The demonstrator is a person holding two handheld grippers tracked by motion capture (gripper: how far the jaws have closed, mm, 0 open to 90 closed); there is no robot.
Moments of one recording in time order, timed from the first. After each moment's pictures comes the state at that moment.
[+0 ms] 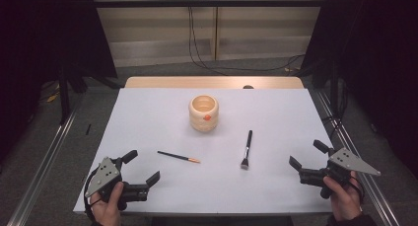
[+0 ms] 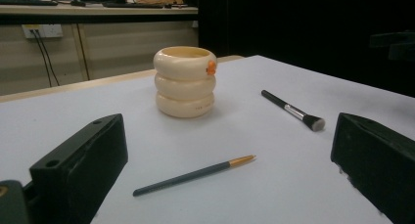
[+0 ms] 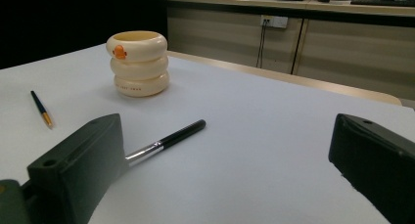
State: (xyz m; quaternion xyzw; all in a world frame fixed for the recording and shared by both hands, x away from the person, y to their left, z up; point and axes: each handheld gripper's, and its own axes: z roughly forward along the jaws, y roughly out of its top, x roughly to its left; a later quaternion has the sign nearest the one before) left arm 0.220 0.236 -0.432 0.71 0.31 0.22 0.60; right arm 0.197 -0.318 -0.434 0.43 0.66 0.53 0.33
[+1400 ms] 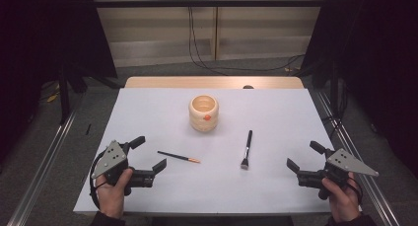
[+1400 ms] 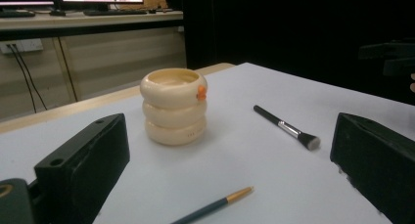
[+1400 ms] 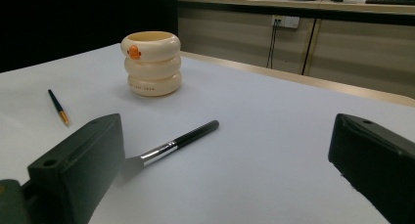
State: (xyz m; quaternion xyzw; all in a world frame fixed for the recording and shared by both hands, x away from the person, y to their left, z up) left arm 0.247 0.219 -0.403 0.72 0.27 0.21 0.60; right arm 0.195 -0.313 -0.434 0.41 0.67 0.53 0.32
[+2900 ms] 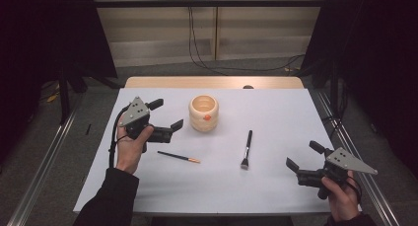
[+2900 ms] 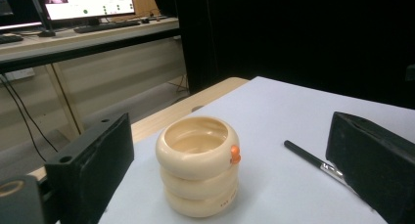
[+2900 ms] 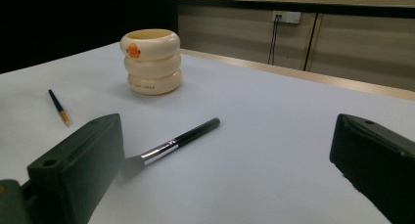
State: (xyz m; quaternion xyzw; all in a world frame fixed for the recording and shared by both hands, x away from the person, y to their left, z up) left arm 0.341 0.175 -0.369 0.74 0.23 0.22 0.59; right arm 0.198 -0.313 -0.435 0.42 0.67 0.53 0.31
